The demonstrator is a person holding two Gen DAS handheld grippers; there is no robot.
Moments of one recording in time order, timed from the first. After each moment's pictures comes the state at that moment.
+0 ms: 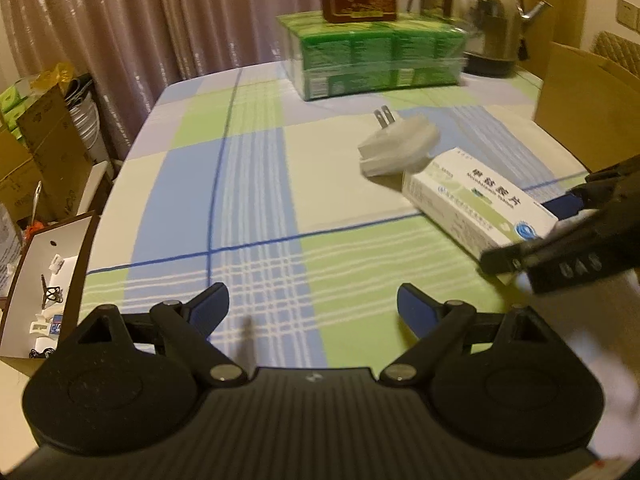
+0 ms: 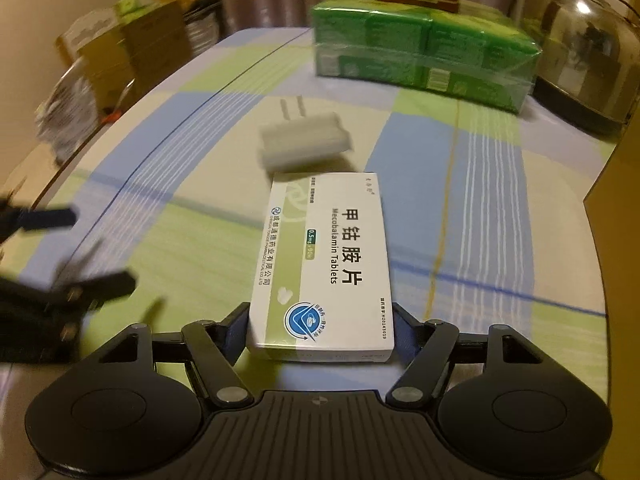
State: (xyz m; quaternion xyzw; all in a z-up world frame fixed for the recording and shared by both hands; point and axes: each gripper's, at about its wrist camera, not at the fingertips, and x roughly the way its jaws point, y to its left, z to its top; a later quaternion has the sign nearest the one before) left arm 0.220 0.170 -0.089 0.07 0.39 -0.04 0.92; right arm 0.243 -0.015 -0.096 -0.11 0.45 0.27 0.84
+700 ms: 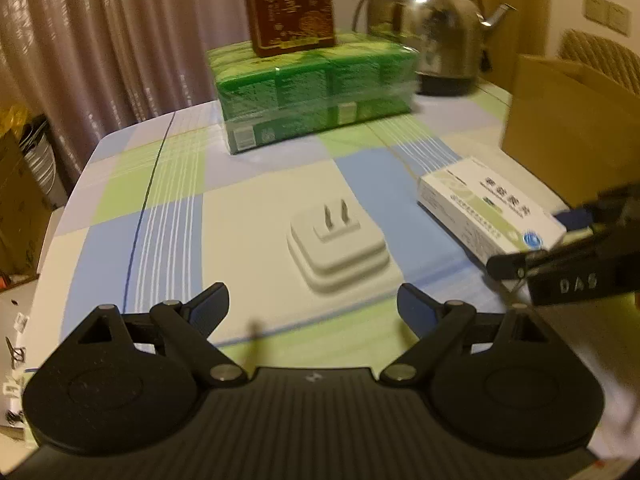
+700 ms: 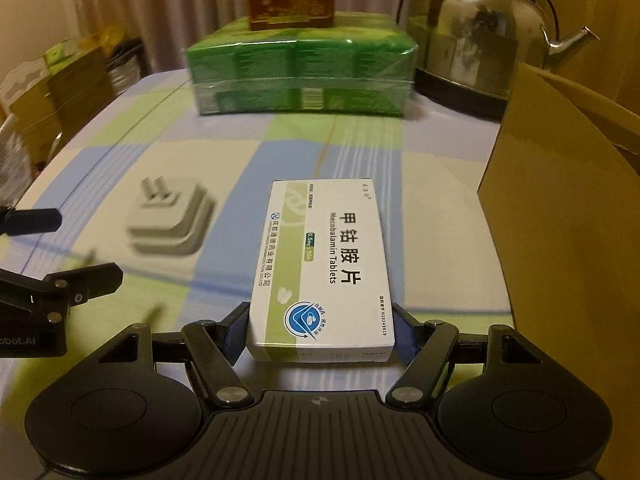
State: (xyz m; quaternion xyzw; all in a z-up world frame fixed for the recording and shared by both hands) left arm 0.298 0.111 -0.090 0.08 0.36 -0.08 0.93; right arm 0.294 -0.067 -0.096 -0.06 0.42 0.16 0.89
